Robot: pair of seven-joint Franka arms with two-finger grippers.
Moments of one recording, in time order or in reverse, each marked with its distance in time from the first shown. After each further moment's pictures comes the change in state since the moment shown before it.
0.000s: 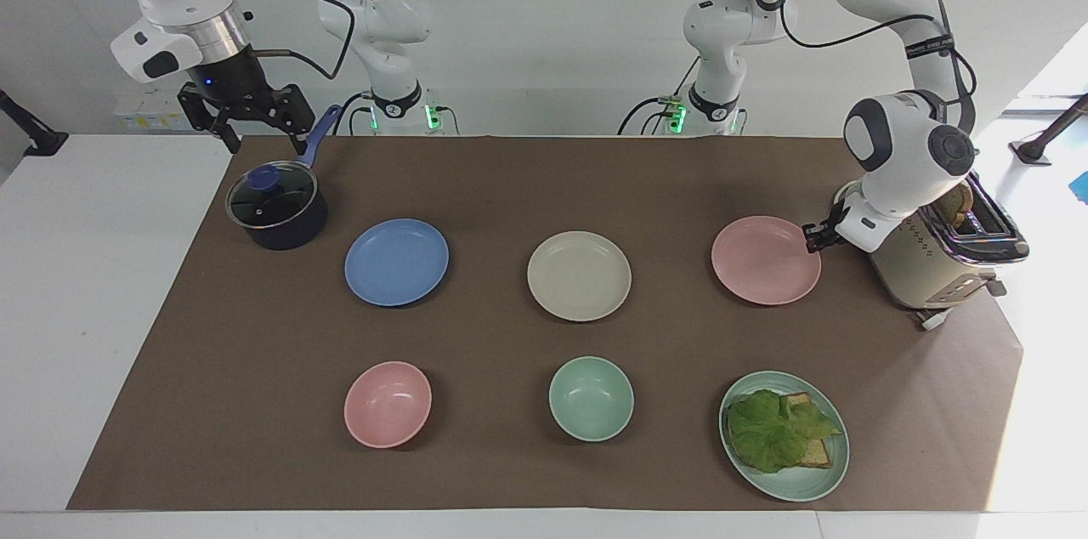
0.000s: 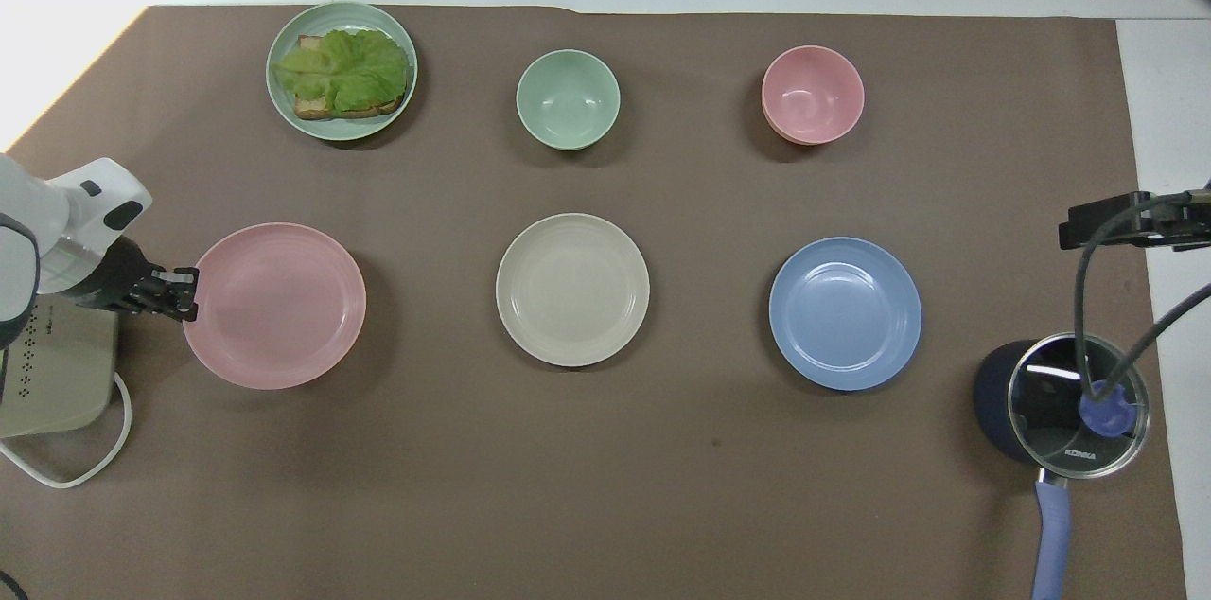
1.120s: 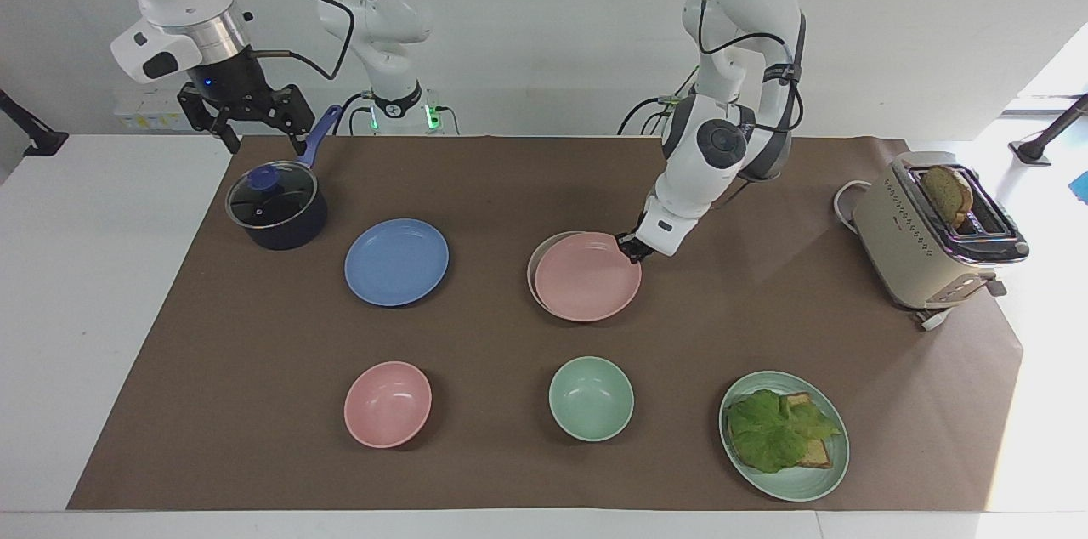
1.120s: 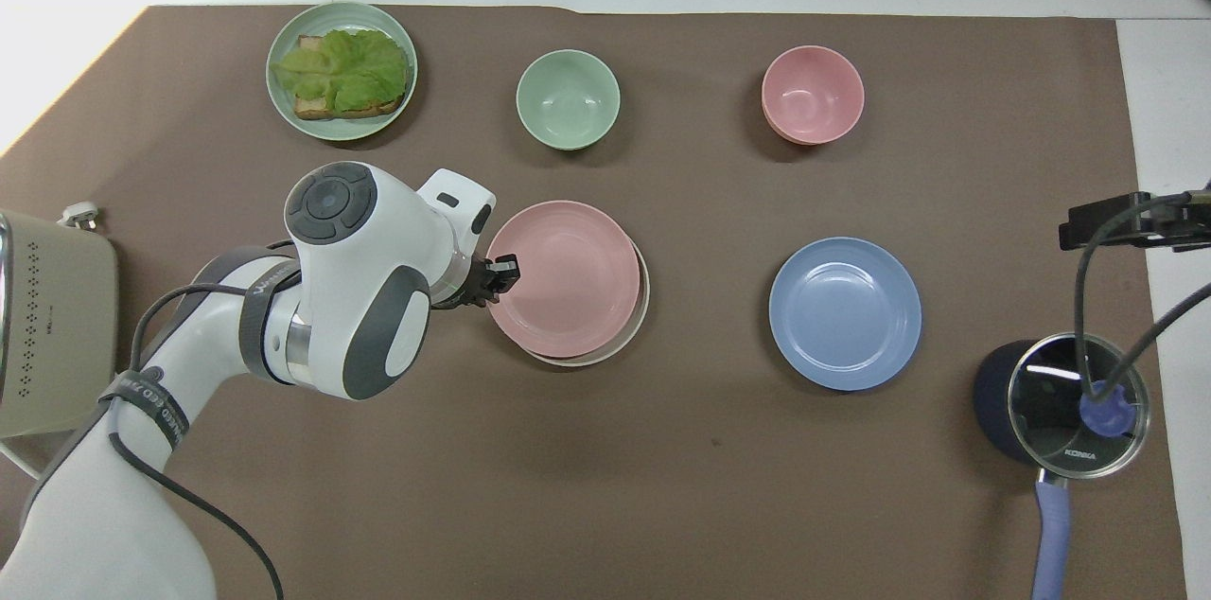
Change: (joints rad) left arm -0.523 0.123 -0.010 -0.052 -0.180 0.408 -0.566; right arm 0.000 0.000 -0.001 -0.004 0.000 0.000 0.000
